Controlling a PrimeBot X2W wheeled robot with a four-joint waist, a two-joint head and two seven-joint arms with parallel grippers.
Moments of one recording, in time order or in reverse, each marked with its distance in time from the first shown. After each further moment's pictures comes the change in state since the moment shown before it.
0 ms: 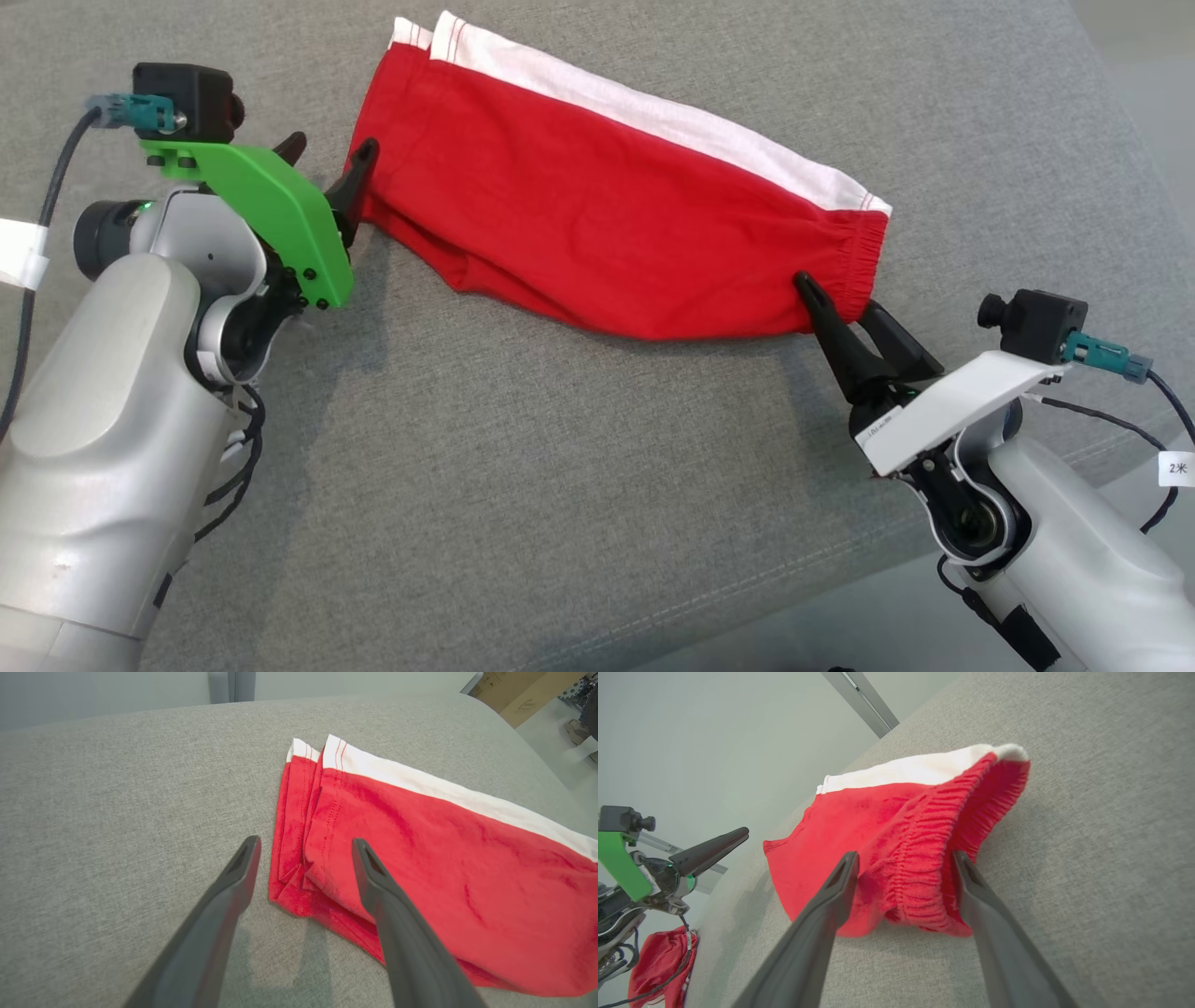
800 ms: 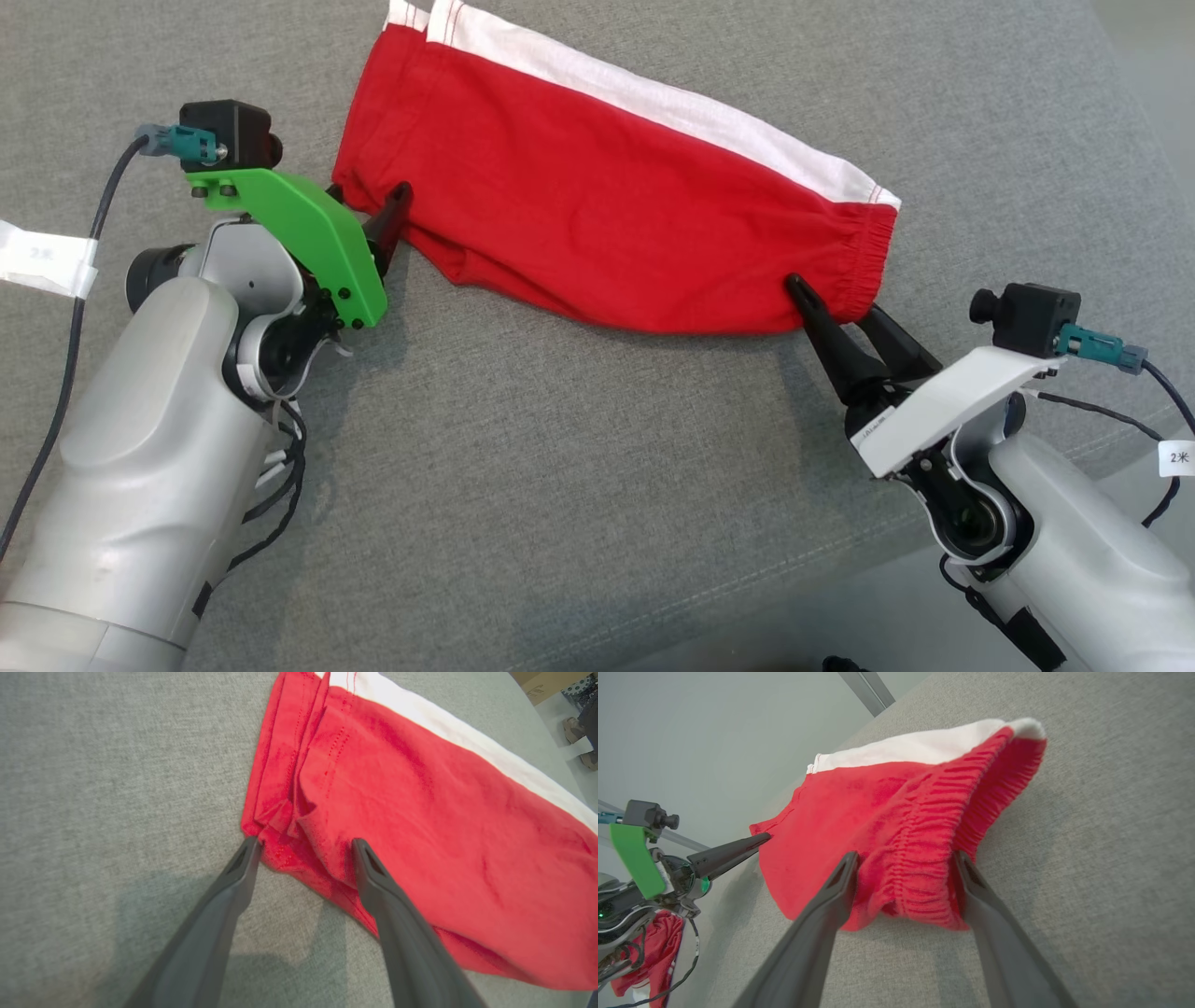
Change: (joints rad) left arm 0.025 -0.066 0.007 0.062 -0.050 0.026 0.044; right arm -0.002 -0.020 0.020 -0.046 -0.021 -0.044 0.035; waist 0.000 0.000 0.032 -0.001
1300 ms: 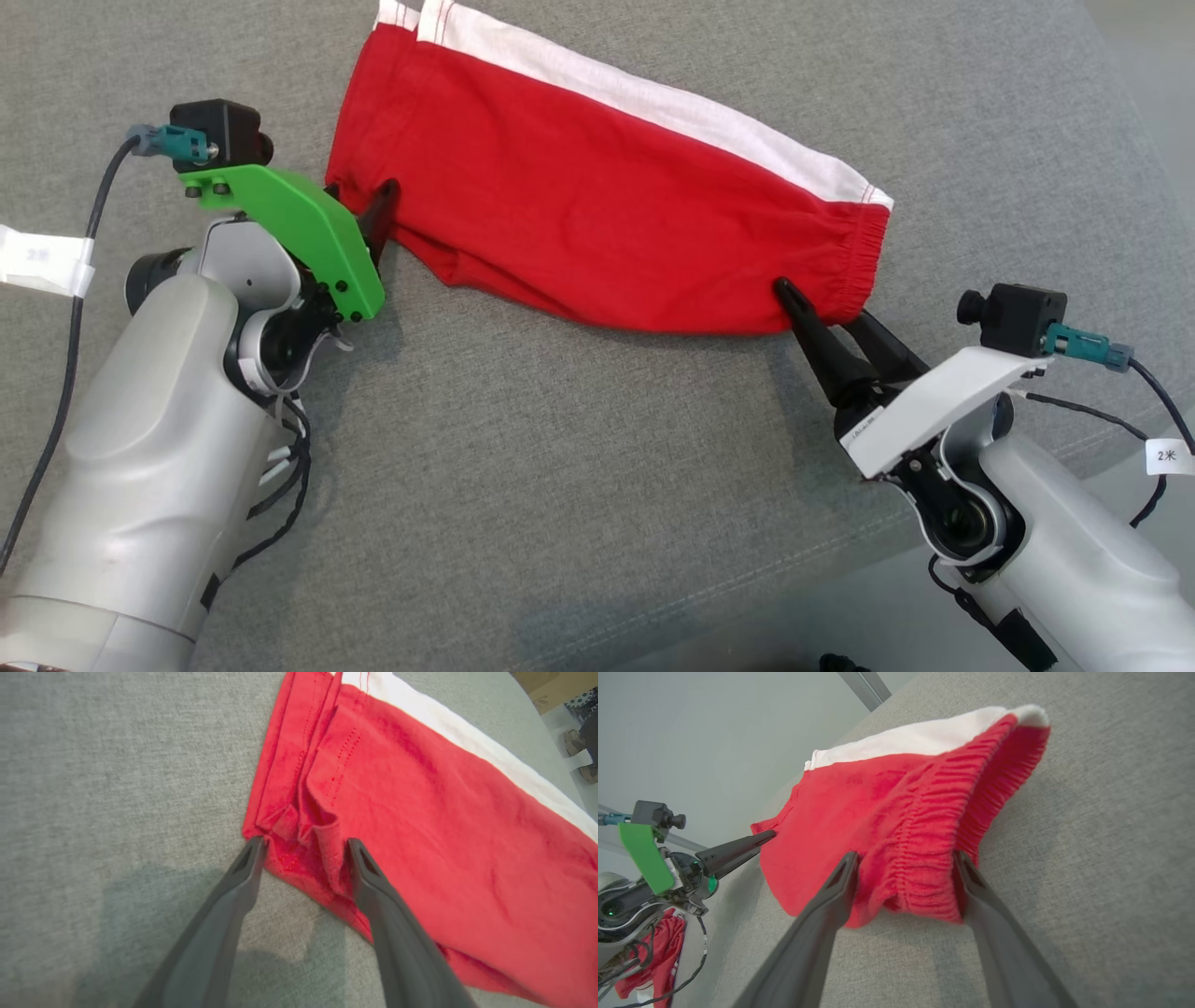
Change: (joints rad) left arm -0.011 -0.026 0.021 0.051 -0.009 0.012 -0.010; right arm 0.000 0.016 0.003 -0.008 0.008 -0.016 0.020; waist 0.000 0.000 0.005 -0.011
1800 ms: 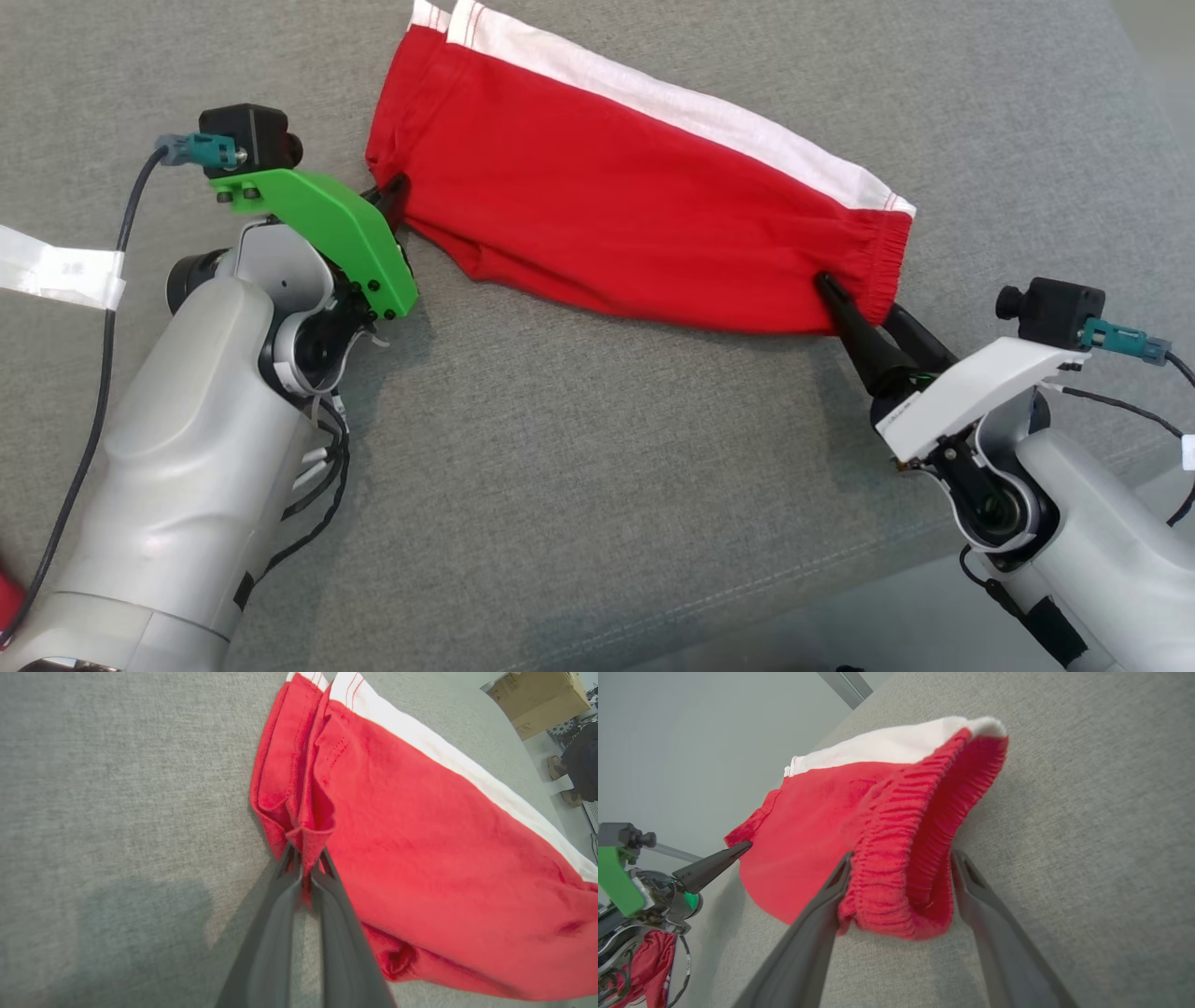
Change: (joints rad) left arm 0.000 -0.052 0.006 0.025 -0.015 -0.006 -0.057; right arm 0.003 -0.020 -0.035 0.031 0.048 -0.014 0.025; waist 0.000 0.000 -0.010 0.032
